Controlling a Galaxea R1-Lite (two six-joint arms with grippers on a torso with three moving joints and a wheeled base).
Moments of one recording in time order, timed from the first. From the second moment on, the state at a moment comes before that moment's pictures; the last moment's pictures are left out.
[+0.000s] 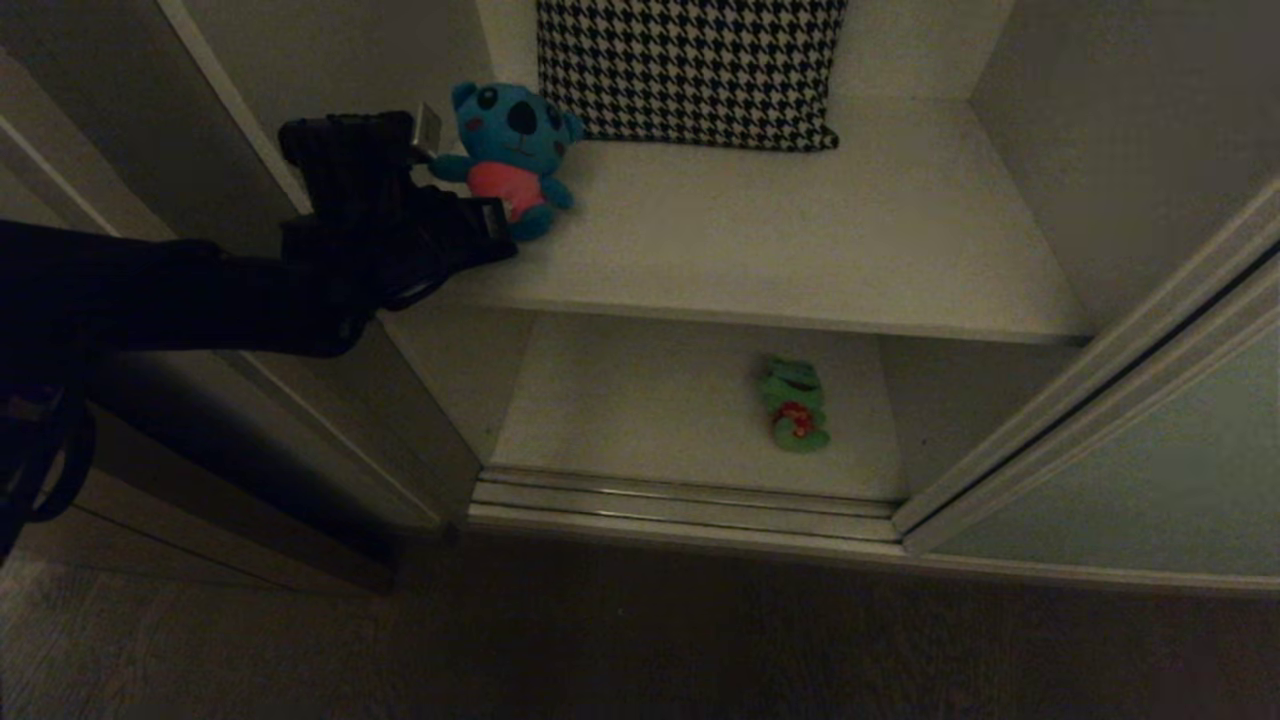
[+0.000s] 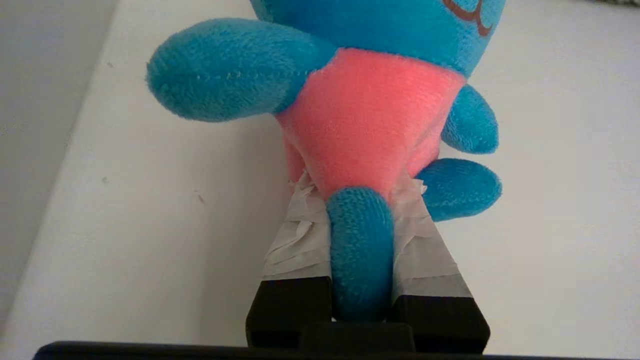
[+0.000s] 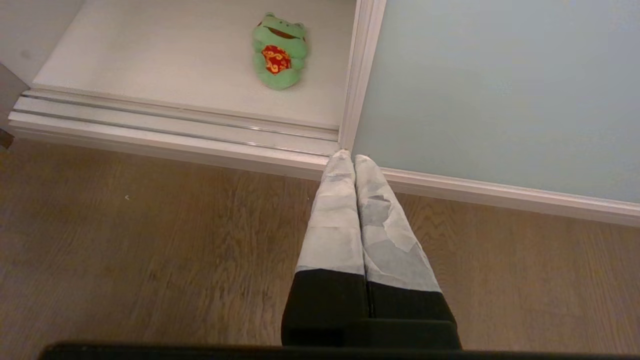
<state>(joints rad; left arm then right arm) -0.21 2.07 -1.68 -0.51 -0.04 -0.07 0.00 0.00 0.00 0.00 0.00 0.00</state>
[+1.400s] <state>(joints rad) -0.26 1.65 -1.46 -0.40 -0.02 -0.07 0.00 0.00 0.00 0.00 0.00 0.00</state>
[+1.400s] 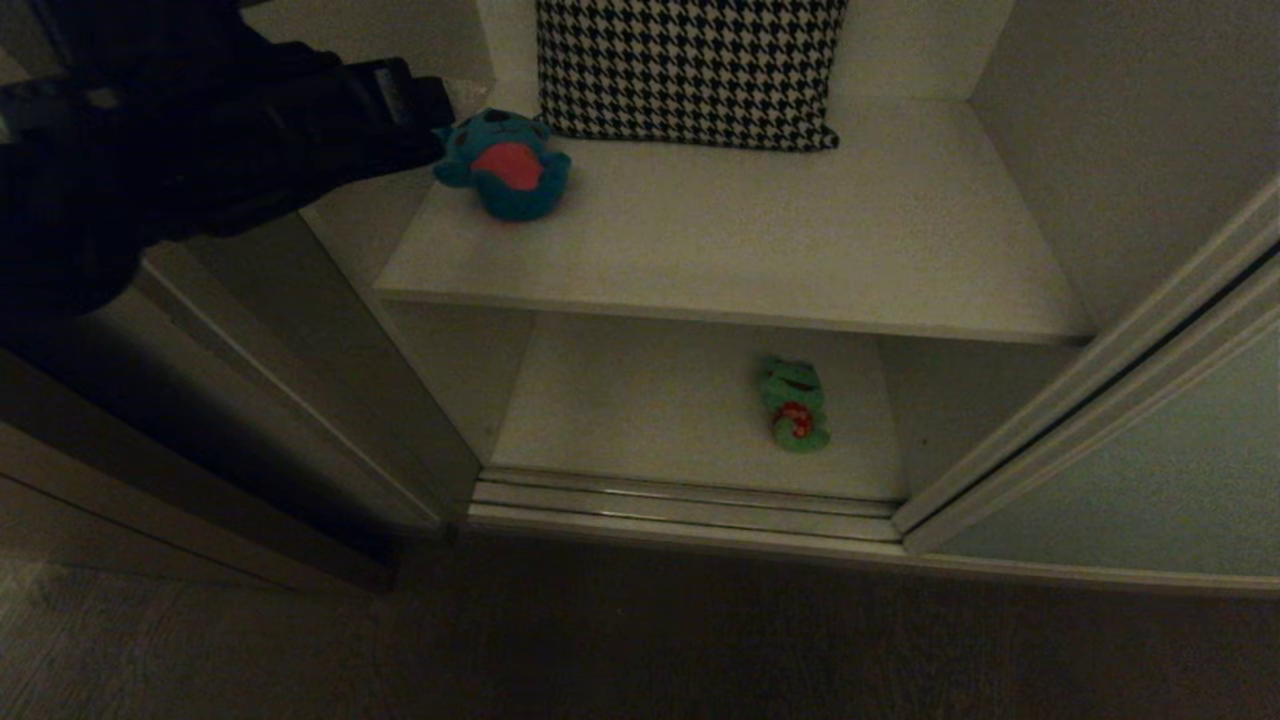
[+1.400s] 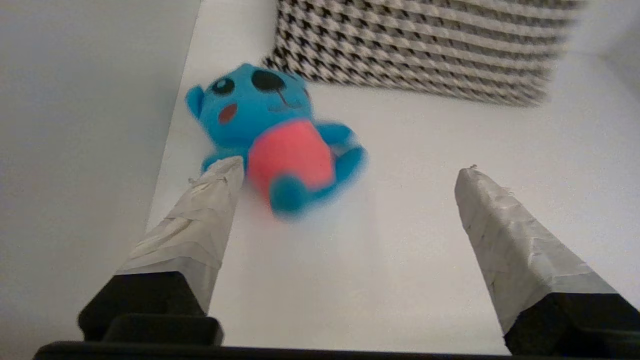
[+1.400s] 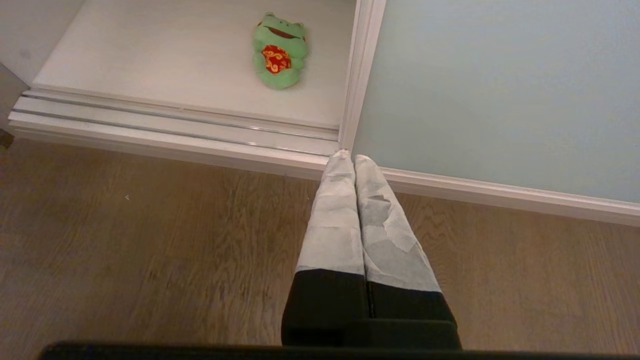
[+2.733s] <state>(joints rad) -0.02 0.14 -0.21 0.19 -0.08 0.14 0.00 0.00 0.00 0.00 0.00 0.00</state>
